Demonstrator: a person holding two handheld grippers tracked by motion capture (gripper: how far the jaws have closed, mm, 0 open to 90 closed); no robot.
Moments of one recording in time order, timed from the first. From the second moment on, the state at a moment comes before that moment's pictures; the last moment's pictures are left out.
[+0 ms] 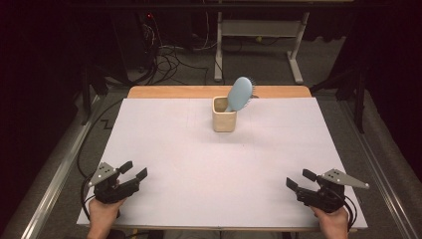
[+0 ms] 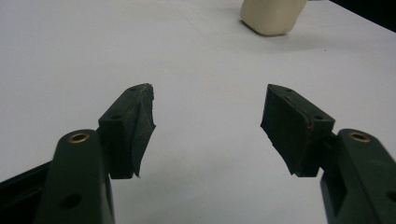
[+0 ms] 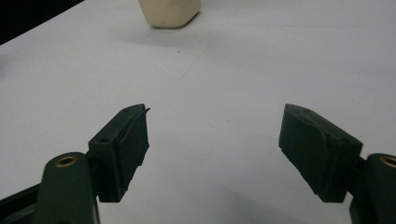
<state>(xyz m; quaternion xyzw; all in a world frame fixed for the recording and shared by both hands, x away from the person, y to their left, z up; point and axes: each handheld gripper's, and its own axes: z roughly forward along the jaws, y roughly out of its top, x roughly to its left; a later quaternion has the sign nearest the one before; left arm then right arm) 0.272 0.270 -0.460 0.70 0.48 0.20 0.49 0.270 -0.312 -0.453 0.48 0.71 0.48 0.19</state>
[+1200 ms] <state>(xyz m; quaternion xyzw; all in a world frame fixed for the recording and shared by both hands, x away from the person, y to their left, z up) 0.272 0.270 -0.460 0.70 0.48 0.20 0.49 0.265 -0.316 -0.462 0.49 0.71 0.46 0.19</state>
